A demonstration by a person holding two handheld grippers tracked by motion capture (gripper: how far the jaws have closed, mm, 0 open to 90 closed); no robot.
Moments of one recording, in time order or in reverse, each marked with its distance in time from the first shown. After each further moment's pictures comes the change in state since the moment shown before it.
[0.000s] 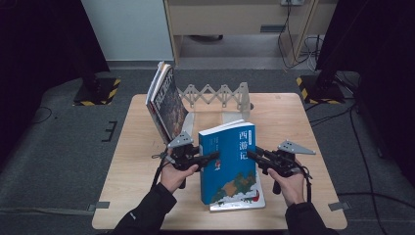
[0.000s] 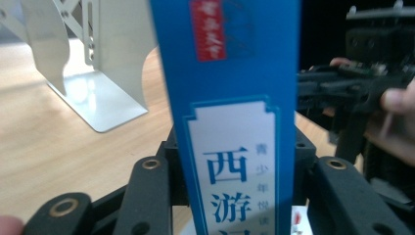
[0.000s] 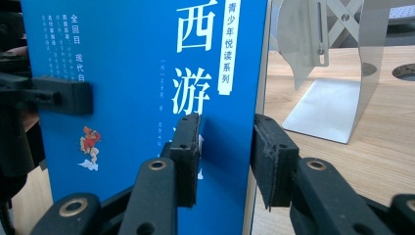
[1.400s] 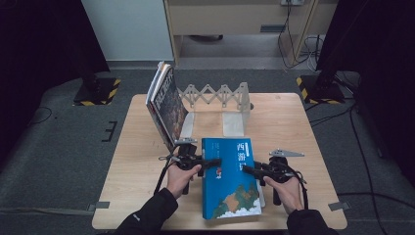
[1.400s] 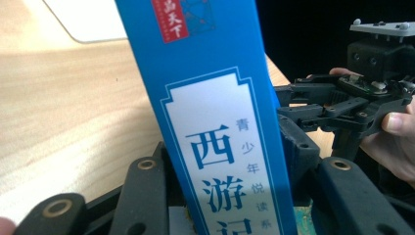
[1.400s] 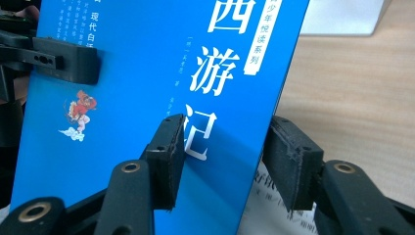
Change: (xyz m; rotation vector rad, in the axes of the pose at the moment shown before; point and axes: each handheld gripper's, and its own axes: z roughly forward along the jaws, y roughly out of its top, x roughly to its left) left arm 0.025 -0.024 0.026 0.160 -0.049 -0.294; right arm -0.011 -0.034 0.013 0.240 0.004 0.128
